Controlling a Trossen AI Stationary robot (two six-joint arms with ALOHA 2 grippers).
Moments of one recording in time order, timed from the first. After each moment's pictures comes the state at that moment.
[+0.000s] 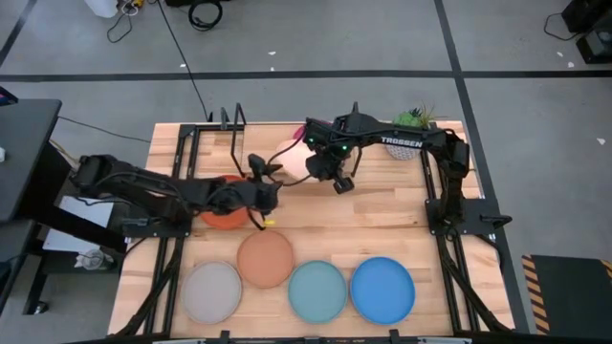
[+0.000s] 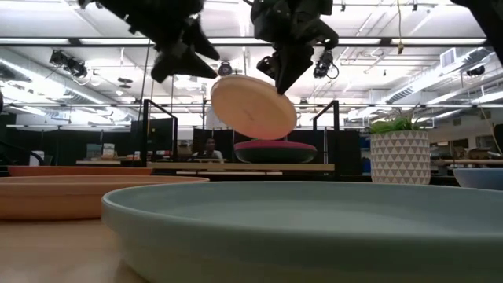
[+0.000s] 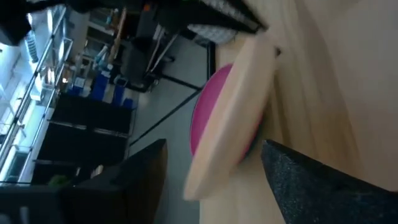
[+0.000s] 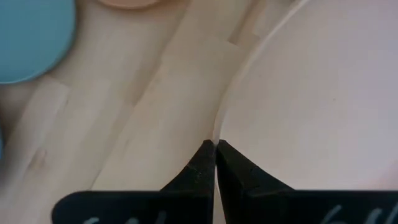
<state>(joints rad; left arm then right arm) -0.12 1.29 0.79 0.04 -0.78 0.77 -0.26 1.90 1.82 -1.17 -0.28 -0.71</state>
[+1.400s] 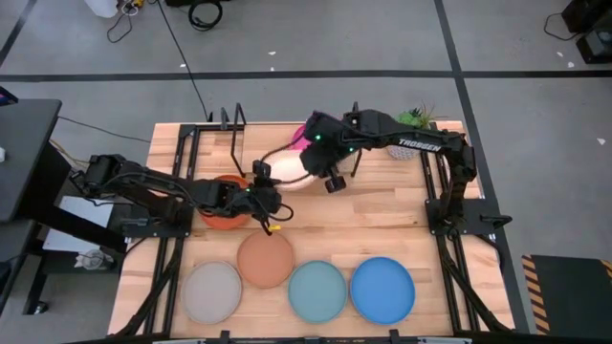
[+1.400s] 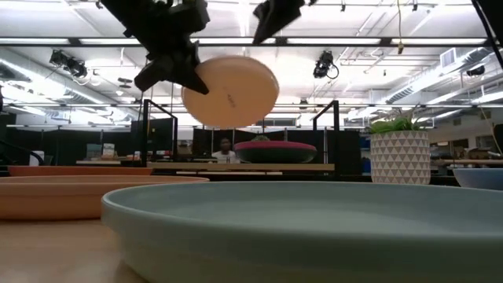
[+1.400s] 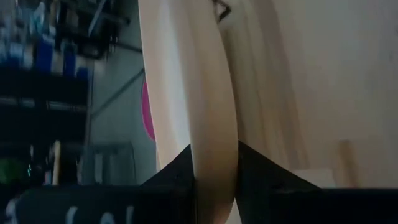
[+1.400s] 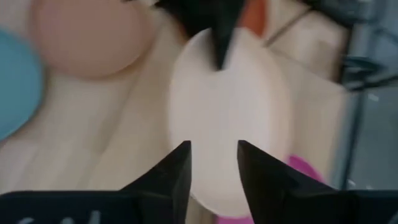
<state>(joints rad) -0.13 1.37 0.91 -0.31 -0.75 0.53 -0.15 1.85 2.04 -1.14 -0.05 -0.55</state>
